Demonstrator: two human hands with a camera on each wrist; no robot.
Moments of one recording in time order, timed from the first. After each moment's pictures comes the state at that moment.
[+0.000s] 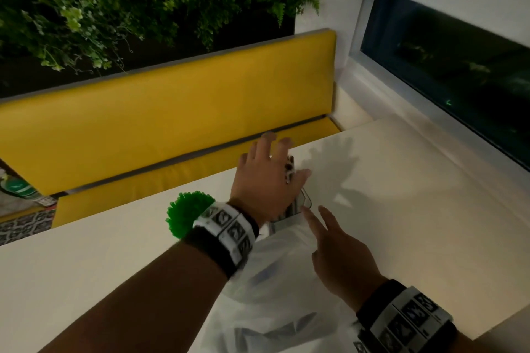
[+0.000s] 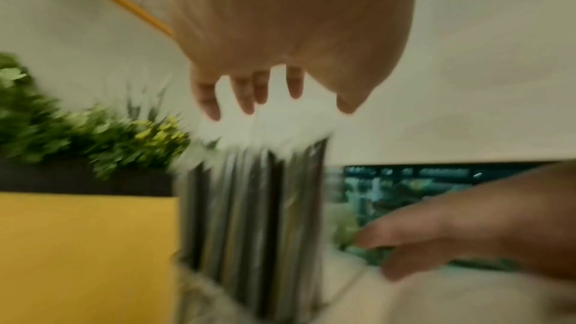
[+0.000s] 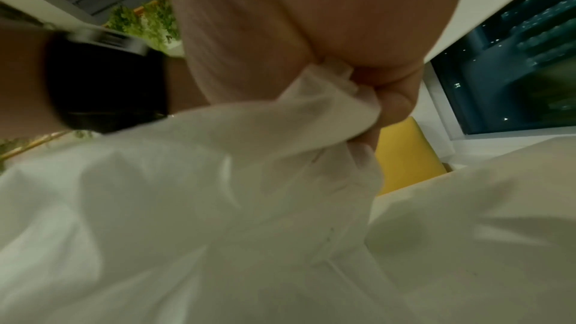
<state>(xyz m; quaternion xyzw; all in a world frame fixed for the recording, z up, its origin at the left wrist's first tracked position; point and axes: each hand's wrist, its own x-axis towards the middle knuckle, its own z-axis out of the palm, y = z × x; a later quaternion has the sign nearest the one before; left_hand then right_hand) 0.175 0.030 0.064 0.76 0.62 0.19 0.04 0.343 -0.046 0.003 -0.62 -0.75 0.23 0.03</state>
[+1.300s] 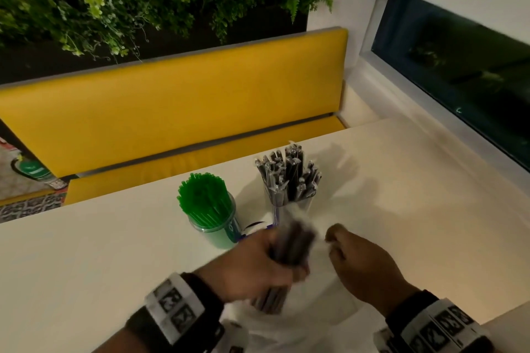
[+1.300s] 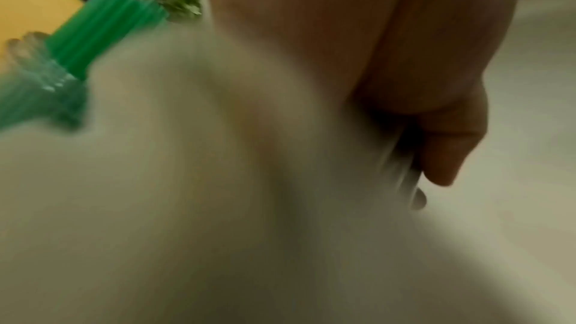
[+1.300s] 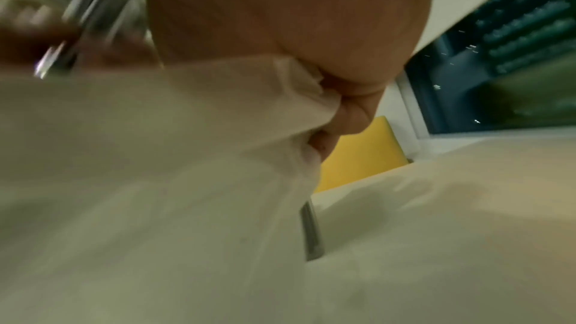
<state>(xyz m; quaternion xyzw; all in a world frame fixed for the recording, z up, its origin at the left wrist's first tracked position) 0.151 -0.101 0.050 0.60 0.47 0.22 0.61 0.382 -0.074 -0.015 -0.58 -0.76 0.28 0.09</state>
